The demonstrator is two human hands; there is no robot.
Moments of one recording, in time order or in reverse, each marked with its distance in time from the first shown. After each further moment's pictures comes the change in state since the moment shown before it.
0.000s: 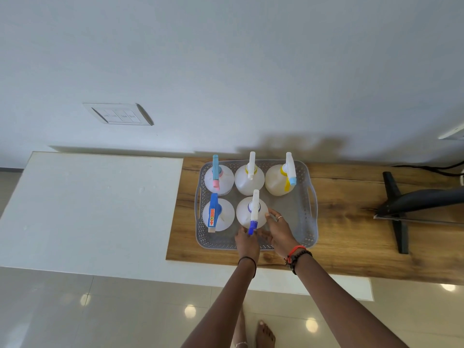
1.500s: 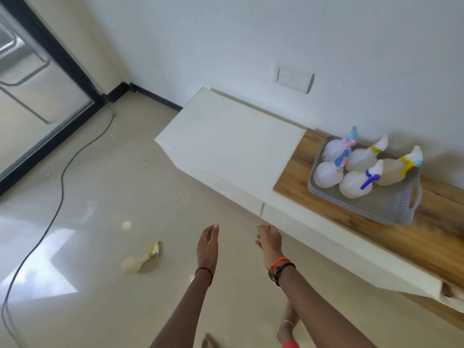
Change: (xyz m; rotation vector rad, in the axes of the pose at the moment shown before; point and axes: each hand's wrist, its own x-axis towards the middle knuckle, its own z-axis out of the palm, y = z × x) left_hand -0.195 -0.236 -0.358 -0.407 0.456 0.076; right_hand -0.263 0.256 0.165 -0.437 -0.084 -0.063
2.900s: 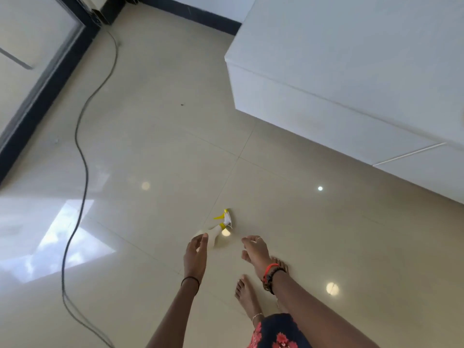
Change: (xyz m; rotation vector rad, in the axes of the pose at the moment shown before) left_hand 0.310 -0.217 -0.347 0.320 -0.051 -0.229; right_hand 0.071 0.281 0.432 -0.111 -0.122 0.367
